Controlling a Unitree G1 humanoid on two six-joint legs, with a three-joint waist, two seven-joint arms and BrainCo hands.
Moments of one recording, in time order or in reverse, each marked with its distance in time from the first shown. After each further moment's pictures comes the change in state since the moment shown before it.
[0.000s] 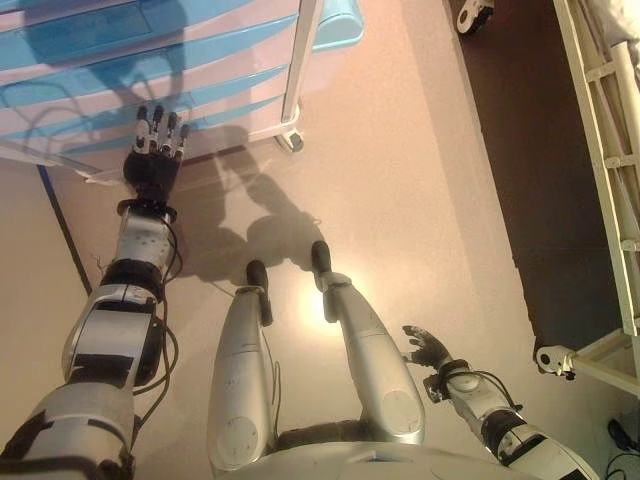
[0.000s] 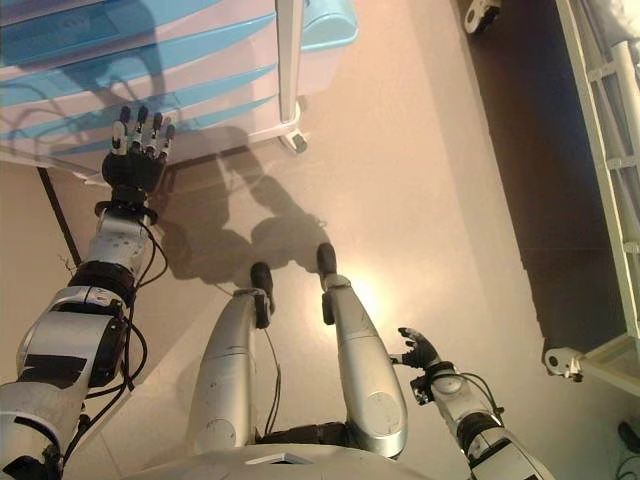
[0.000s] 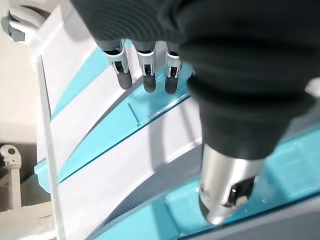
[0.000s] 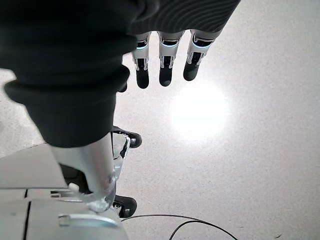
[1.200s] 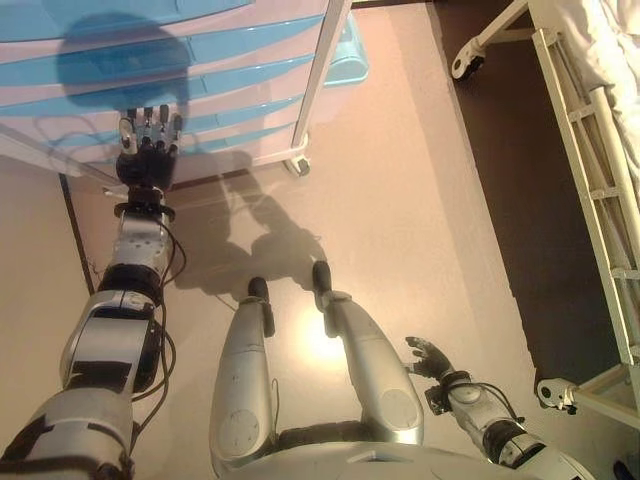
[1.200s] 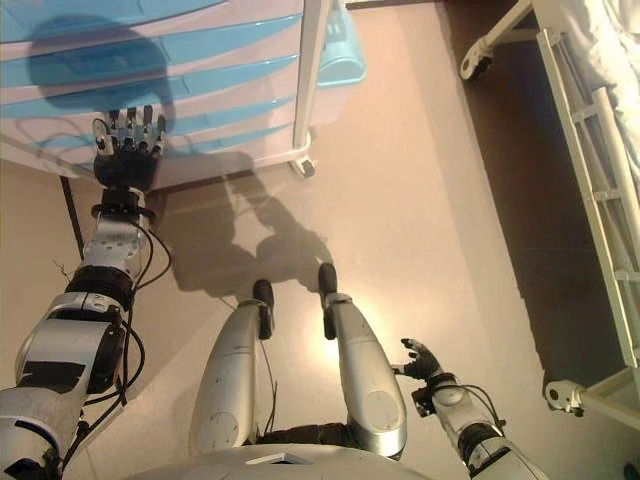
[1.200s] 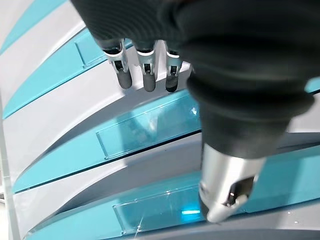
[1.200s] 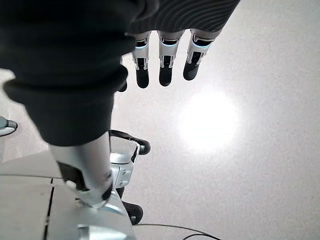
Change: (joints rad) left arm 0.055 0.010 0.026 -0.077 -0.100 0.037 -0.018; right arm 0.047 0.006 0.014 0.022 0.000 -0.008 -0.031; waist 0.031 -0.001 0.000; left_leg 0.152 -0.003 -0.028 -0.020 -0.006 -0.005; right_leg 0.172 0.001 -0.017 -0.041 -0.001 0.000
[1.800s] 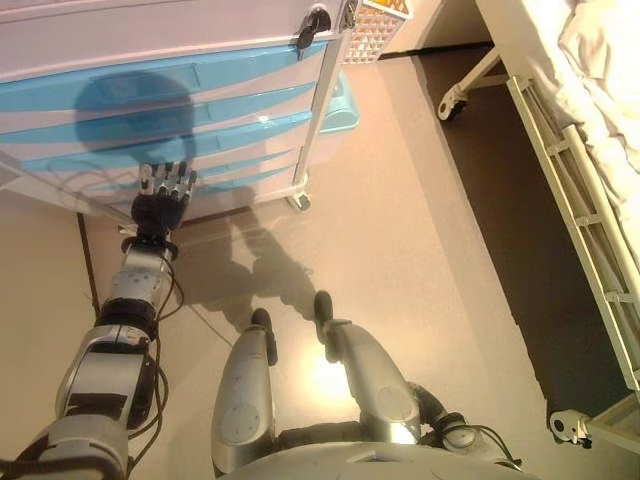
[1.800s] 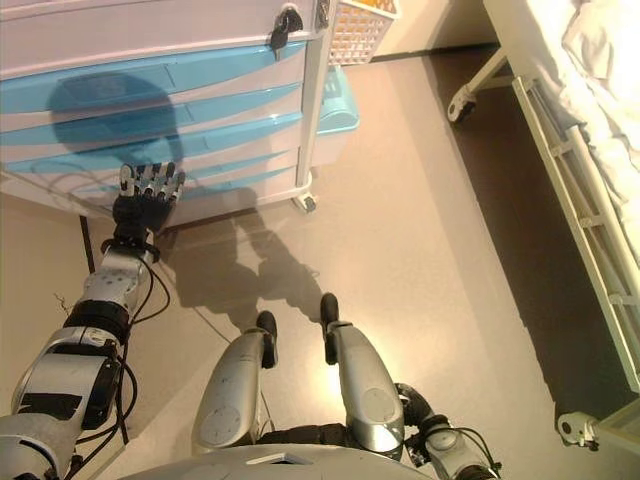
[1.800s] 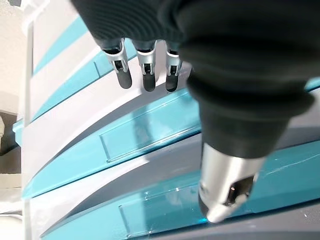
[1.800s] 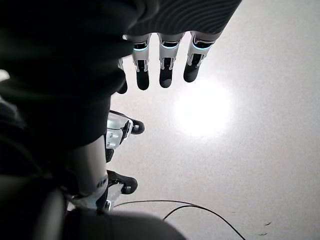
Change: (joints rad) left arm 0.176 -0.004 0.023 -0.075 0.069 0.103 0.145; right arm 0.138 0.051 0.018 -0.007 -0.081 0.015 0.026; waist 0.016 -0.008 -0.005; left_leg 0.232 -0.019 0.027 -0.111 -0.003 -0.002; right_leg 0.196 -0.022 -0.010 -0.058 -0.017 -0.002
